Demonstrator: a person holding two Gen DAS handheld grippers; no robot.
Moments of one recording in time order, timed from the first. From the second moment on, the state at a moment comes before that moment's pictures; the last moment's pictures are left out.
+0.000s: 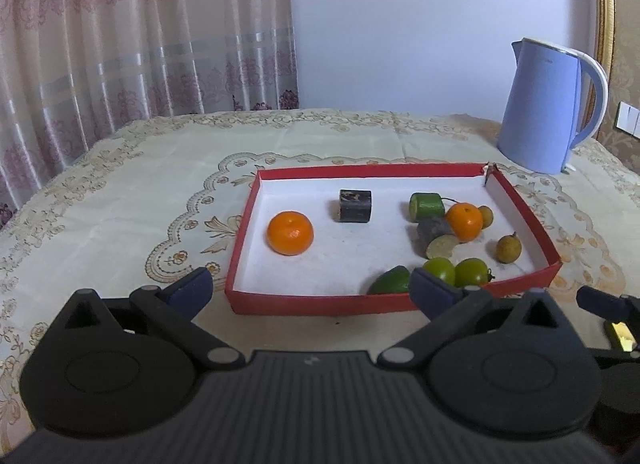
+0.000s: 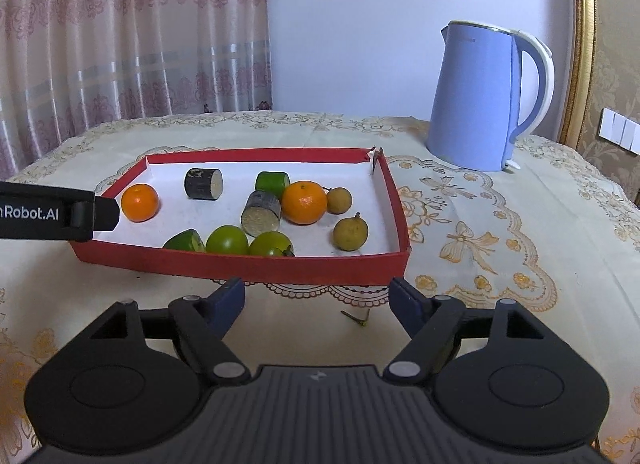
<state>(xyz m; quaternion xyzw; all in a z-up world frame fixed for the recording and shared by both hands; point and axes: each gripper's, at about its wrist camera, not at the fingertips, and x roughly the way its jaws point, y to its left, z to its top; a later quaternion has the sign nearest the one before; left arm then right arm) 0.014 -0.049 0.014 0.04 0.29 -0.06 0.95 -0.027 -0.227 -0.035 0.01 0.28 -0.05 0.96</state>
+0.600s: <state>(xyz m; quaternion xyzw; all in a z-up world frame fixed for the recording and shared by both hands) 0.024 -0.044 0.006 0.03 0.30 -0.05 0.95 -0.029 -0.225 -0.037 0.01 0.28 -0.05 0.96</state>
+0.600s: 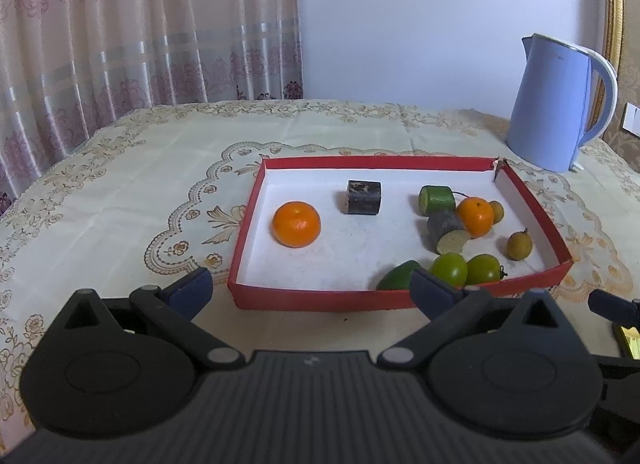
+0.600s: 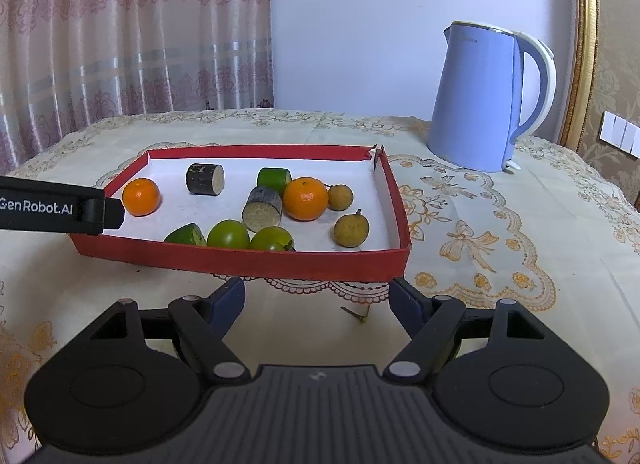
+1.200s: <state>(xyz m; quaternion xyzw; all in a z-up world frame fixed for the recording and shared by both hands) 0.025 -0.046 -0.005 0.04 0.31 -0.06 0.95 -0.029 -0.220 -0.039 0.00 0.28 -0.04 0.96</state>
